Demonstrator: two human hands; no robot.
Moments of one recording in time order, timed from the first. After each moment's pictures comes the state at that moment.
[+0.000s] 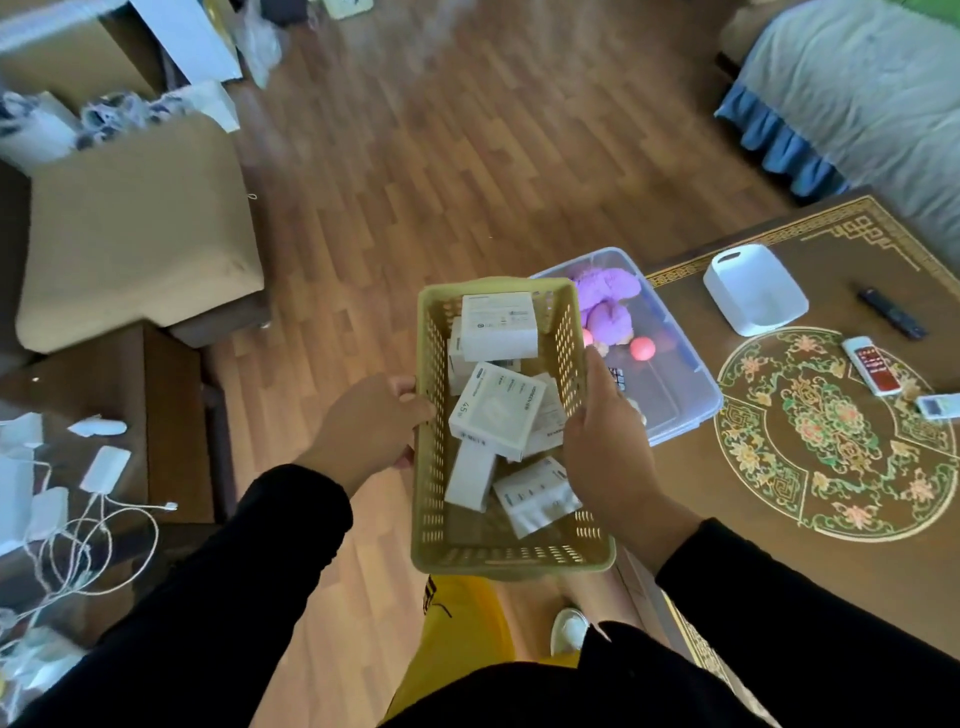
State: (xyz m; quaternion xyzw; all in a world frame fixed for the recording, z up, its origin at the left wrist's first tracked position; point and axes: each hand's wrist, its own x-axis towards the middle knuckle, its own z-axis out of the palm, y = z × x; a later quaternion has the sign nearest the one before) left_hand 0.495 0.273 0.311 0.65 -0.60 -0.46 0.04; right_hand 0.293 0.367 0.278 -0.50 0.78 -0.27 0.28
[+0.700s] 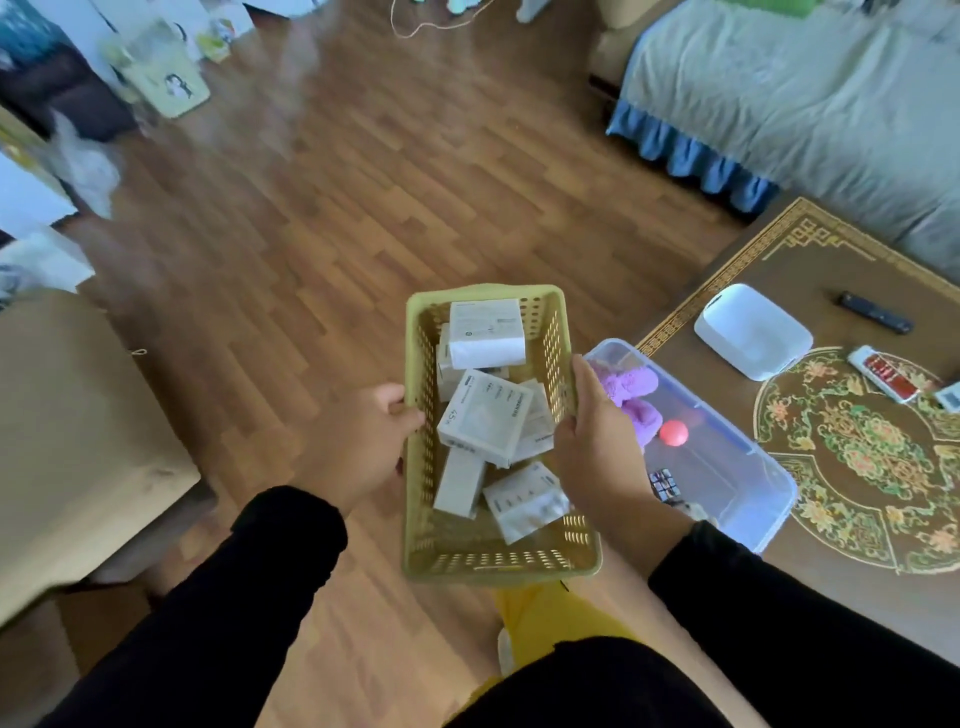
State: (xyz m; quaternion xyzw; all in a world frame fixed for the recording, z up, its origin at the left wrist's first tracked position) left_hand 0.458 -0.088 0.300 0.53 -0.73 -0.44 -0.01; right_hand 0.294 0.058 0.265 -0.31 0.86 -0.32 0.24
